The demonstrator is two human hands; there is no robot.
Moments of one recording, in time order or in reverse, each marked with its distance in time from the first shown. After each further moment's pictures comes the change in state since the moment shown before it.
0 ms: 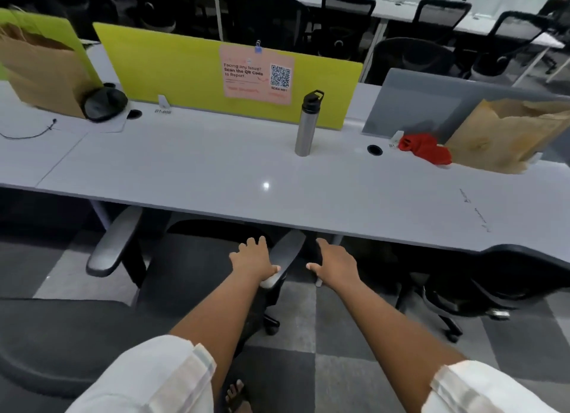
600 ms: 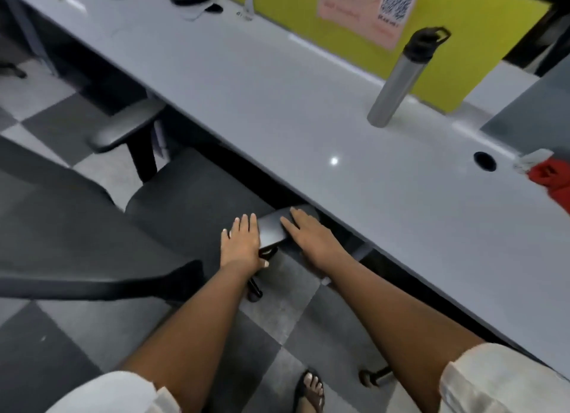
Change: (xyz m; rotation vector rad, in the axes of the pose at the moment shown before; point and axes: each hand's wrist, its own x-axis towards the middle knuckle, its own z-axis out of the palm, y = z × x) left_hand 0.085 0.058 0.138 -0.238 0.146 -0.434; right_hand 0.177 0.053 0.093 -0.456 -0.097 -0.991
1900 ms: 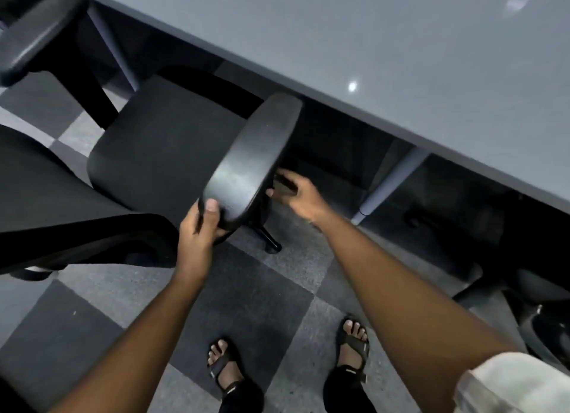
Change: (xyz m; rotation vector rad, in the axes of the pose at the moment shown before) left_hand -0.023 -0.061 0.135 -1.254 0.311 0.037; right_hand 0.054 -0.030 0.188 1.544 0.180 0.277
